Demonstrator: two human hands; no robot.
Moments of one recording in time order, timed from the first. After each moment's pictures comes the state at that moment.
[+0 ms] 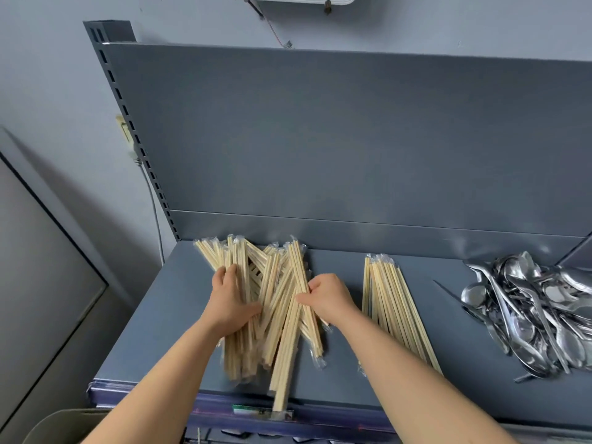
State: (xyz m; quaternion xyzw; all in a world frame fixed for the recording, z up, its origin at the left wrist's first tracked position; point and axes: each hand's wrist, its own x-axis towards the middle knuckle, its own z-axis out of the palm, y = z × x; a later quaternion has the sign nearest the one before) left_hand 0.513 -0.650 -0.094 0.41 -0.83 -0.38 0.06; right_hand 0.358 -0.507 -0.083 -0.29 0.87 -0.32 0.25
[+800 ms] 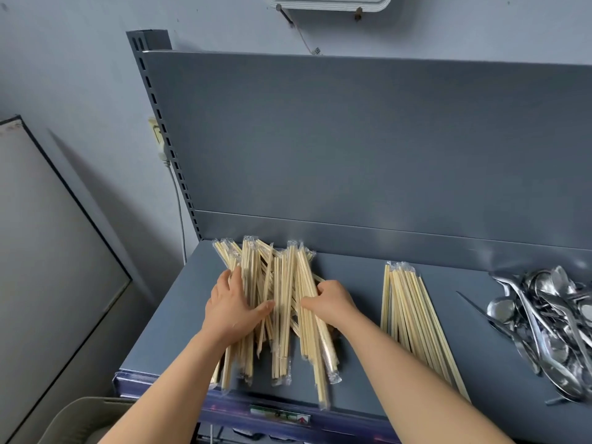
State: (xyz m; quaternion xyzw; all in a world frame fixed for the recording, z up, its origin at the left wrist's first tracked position) left_hand 0.536 -0.650 -0.089 0.44 -0.86 -0.24 0.08; right_hand 0.374 -0.529 -0.086 -0.28 0.86 -0.31 0.30
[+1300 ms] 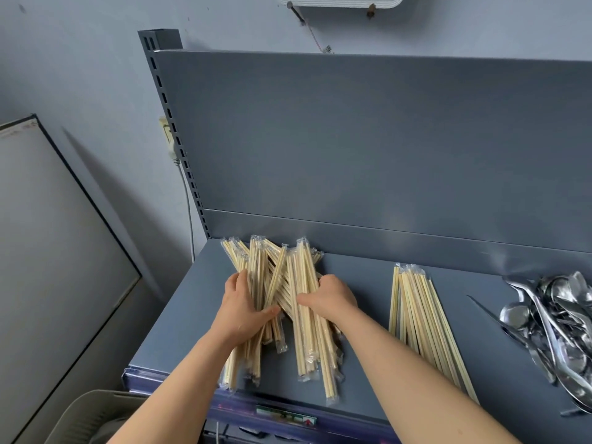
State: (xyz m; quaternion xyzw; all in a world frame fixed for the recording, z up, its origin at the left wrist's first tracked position) left_hand 0.538 -0.651 -0.096 0.43 -0.83 -0.35 0.10; right_hand 0.378 -0.549 -0.079 -0.30 0.89 -0.22 0.25
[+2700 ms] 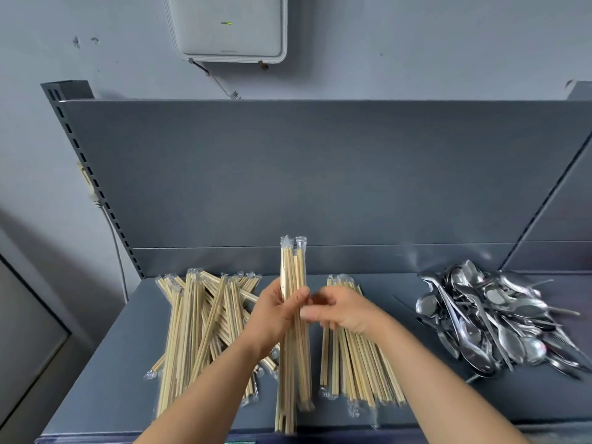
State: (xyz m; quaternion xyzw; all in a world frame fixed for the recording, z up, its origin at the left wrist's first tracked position) left_hand 0.429 -0.535 -0.033 0.15 -0.67 -0.71 0.18; right_hand 0.314 -0.411 -0.016 -0.39 0.74 -0.42 0.36
